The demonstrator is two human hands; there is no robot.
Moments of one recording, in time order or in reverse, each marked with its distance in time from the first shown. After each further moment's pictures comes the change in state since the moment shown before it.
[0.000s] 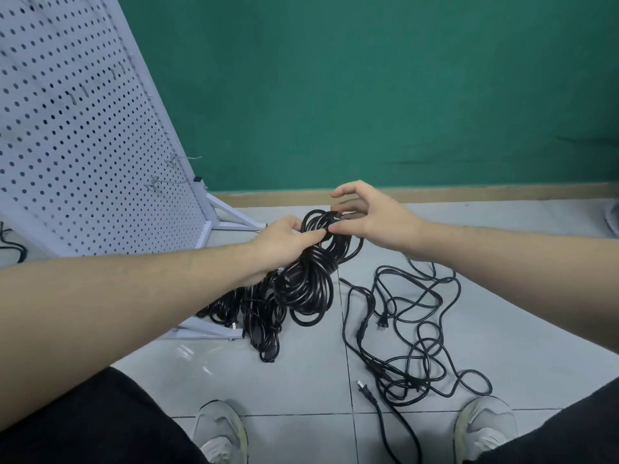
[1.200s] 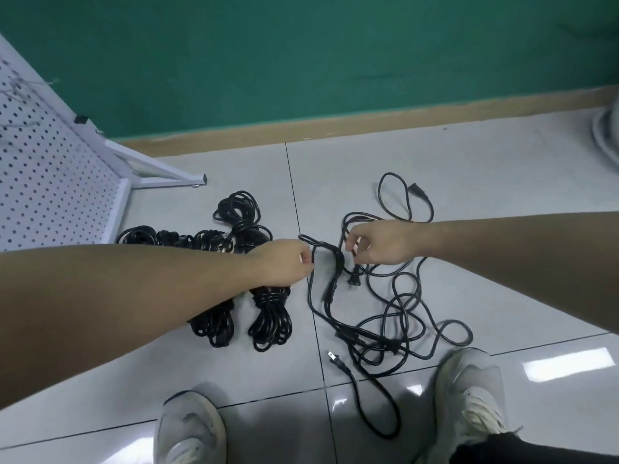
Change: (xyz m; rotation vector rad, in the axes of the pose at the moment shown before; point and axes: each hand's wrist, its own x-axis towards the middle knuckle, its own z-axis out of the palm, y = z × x) left_hand 0.112 -0.096 0.128 0.764 -0.446 0.133; right_hand 0.022 0.180 -0.032 -0.657 -0.424 0.427
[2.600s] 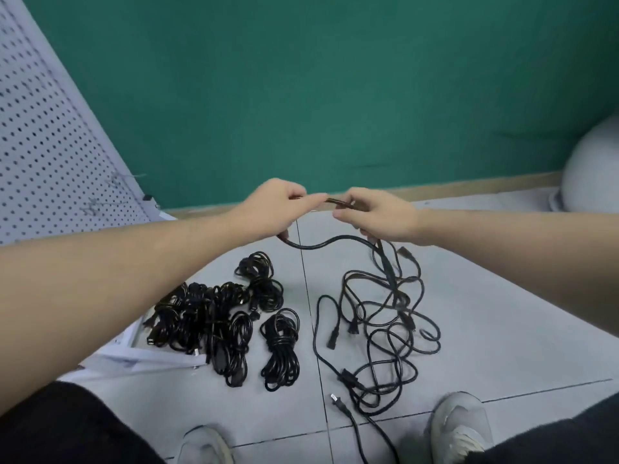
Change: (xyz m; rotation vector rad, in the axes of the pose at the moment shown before) left_hand -0.113 0.070 -0.159 -0.408 0.540 0.201; right_hand -0.105 -0.071 -0.087 0.393 0.509 -0.297
